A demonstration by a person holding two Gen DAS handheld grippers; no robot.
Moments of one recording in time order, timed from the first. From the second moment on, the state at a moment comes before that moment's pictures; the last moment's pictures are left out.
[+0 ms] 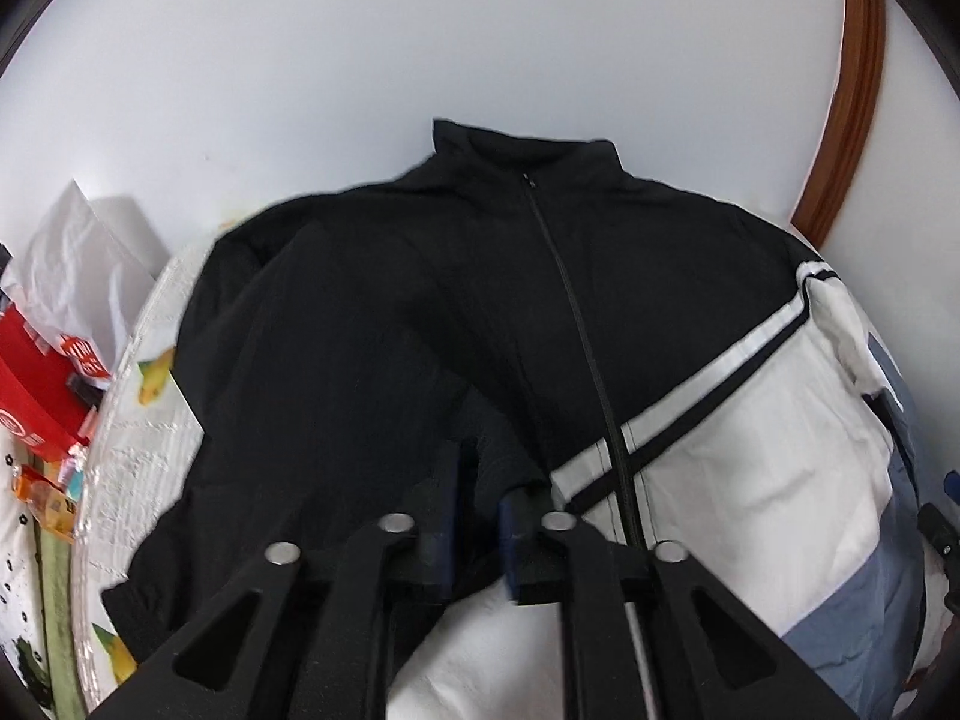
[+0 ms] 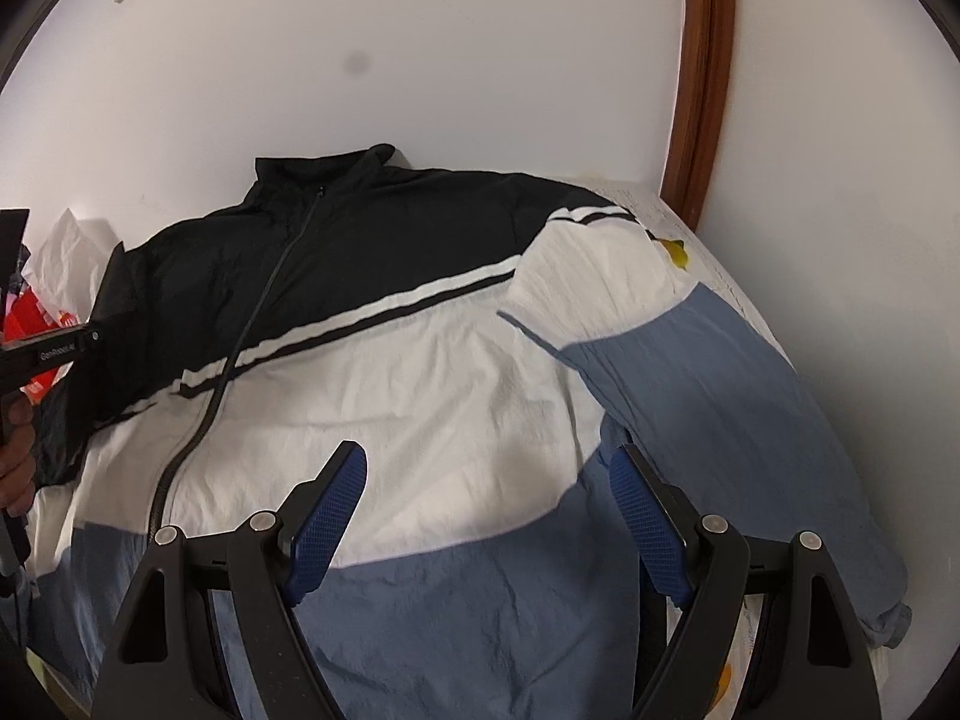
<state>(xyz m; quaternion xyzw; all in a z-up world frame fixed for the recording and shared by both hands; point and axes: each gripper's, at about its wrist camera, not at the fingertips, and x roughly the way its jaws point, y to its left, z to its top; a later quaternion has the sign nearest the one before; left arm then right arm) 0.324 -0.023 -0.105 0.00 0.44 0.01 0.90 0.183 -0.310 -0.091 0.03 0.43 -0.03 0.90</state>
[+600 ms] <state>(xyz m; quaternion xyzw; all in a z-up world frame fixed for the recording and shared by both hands) 0.245 0.061 -0.062 -0.02 0.40 0.02 0.92 0.196 -0.213 -0.043 -0.02 0.39 0.07 0.92</state>
